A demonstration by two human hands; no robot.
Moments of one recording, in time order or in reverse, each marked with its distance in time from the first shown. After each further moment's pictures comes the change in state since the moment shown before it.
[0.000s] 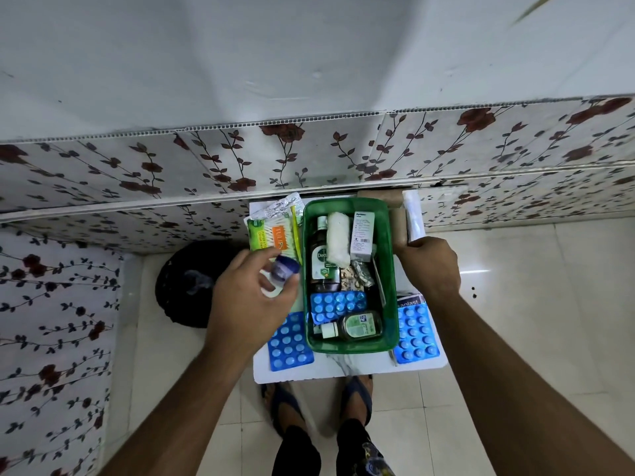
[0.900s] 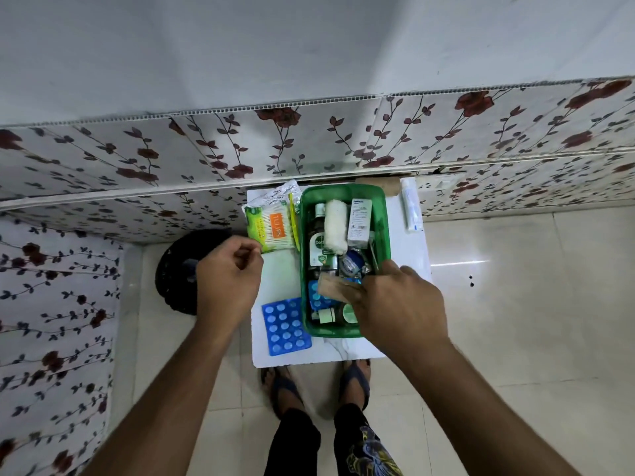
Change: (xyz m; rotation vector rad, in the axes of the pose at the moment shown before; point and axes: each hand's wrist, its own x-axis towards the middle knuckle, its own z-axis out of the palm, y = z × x) left_hand 0.014 -0.022 0.002 -0.160 0.114 -0.222; right_hand -0.108 0.007 -0.007 -0.759 -0.005 -0.746
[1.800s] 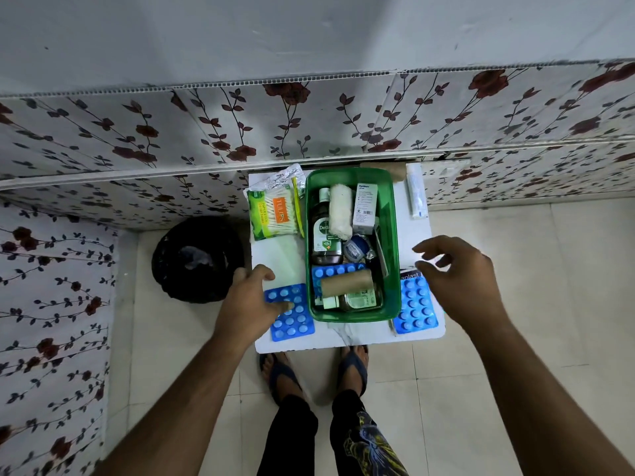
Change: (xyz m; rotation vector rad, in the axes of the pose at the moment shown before) left_hand -0.029 -0.081 0.028 0.354 -0.416 -0.122; right_hand 0.005 0.076 0.021 0.684 0.130 0.328
